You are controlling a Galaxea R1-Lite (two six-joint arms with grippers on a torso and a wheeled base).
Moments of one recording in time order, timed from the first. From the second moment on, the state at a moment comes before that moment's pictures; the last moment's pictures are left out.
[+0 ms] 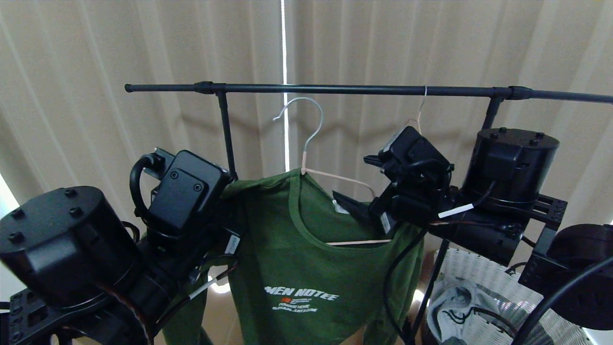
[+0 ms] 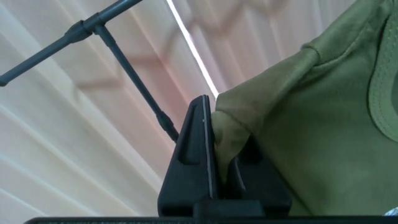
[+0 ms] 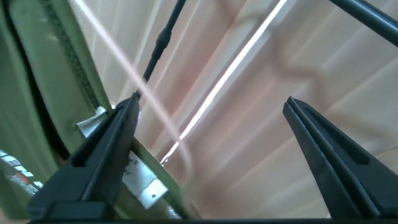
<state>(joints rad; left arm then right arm) -0.76 1.55 -0.48 -1.12 0.50 0.49 0.65 1.73 -0.84 -0.76 0.02 -0.38</state>
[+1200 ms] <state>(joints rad) -0.76 1.48 -0.39 -1.12 0.49 0.45 0.63 1.68 -0.79 -0.77 -0.01 -0.38</state>
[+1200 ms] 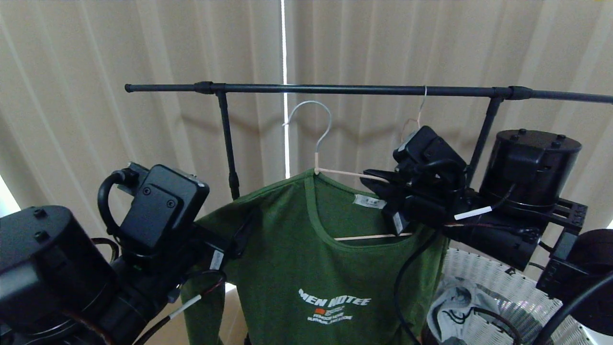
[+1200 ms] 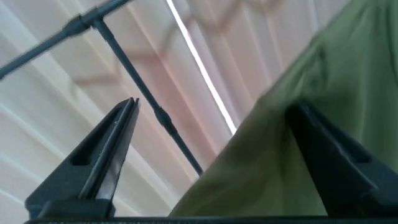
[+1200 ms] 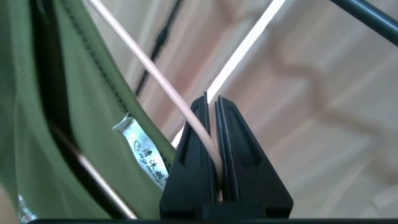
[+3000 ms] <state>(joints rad) -0.42 1.48 -0.23 -1.07 -0.01 0.25 0.49 1.43 -0.68 -0.77 0.01 -0.36</state>
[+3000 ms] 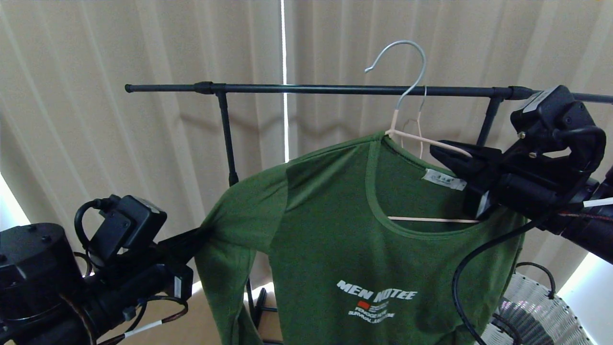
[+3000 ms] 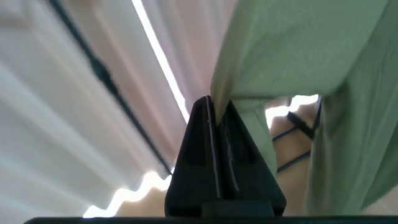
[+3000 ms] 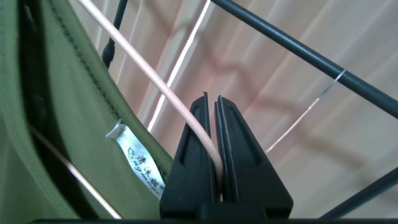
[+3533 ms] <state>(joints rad) -0.24 1.50 -0.19 -1.07 -0.01 0.29 0.48 1.43 -0.69 -0.76 0.00 -0.36</state>
